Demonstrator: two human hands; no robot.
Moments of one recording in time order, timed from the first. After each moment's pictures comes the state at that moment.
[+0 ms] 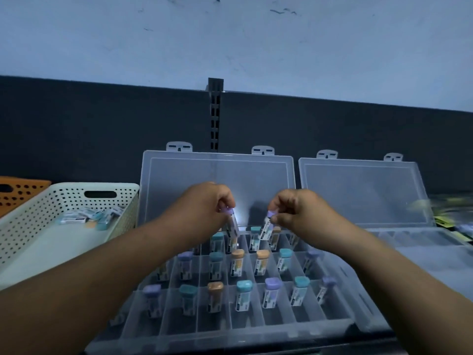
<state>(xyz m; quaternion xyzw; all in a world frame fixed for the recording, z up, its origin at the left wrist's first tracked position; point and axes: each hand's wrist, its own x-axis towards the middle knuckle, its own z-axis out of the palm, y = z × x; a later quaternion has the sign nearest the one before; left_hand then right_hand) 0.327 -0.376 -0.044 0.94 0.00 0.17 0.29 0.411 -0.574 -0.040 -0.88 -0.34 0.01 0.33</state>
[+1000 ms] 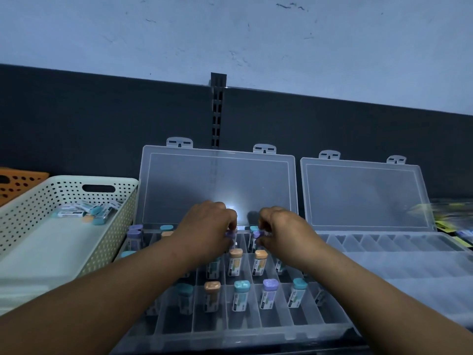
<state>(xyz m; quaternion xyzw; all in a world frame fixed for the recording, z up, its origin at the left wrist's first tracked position) 0.343 -0.382 -0.086 0.99 -0.03 0.15 0.07 0.410 -0.553 -0.079 -0.92 -0.36 -0.04 0.15</state>
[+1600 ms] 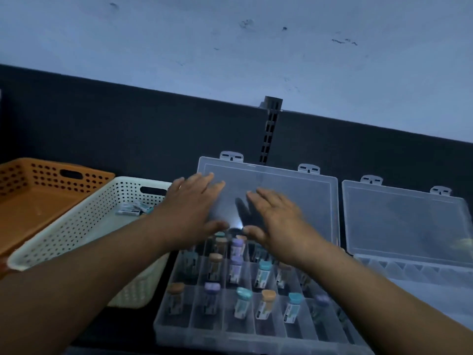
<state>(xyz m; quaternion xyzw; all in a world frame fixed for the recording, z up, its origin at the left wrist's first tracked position) 0.280 -0.287 -0.048 0.99 0.08 0.14 -0.02 0.370 -0.470 -0.044 -0.89 -0.44 -0.08 0.05</state>
